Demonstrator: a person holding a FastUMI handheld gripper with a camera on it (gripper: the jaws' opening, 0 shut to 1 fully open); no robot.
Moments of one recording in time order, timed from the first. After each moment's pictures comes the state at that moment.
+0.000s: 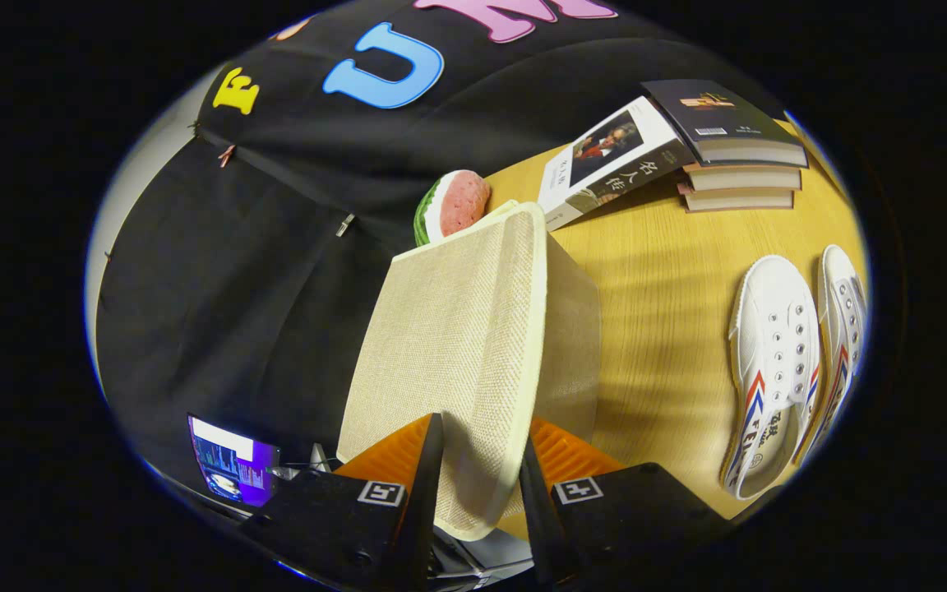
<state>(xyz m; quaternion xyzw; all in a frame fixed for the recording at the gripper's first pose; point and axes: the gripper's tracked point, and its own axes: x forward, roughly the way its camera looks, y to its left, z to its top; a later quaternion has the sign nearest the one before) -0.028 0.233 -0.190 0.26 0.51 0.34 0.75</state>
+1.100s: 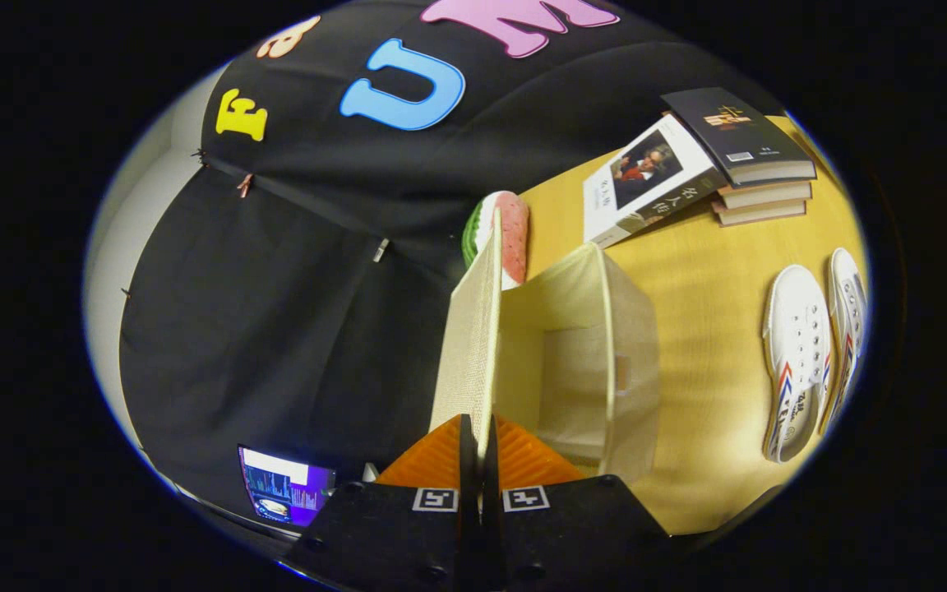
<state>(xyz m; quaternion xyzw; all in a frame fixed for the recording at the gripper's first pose) -0.025 0.279 -0.080 0.32 0.48 0.36 0.73</state>
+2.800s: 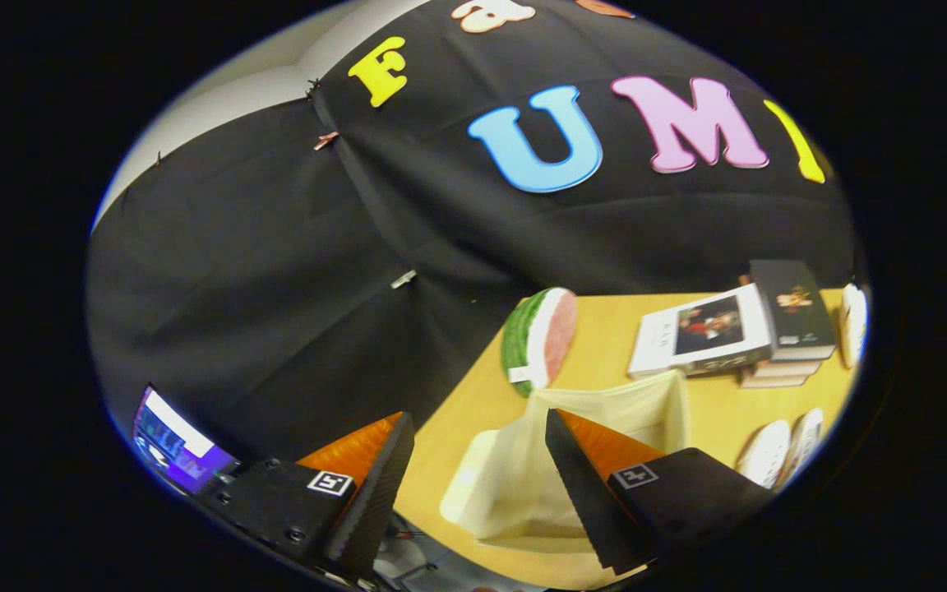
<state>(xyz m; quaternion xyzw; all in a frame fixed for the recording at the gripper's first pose) 0.005 0.319 -0.021 0.13 0.28 0.34 0.89</state>
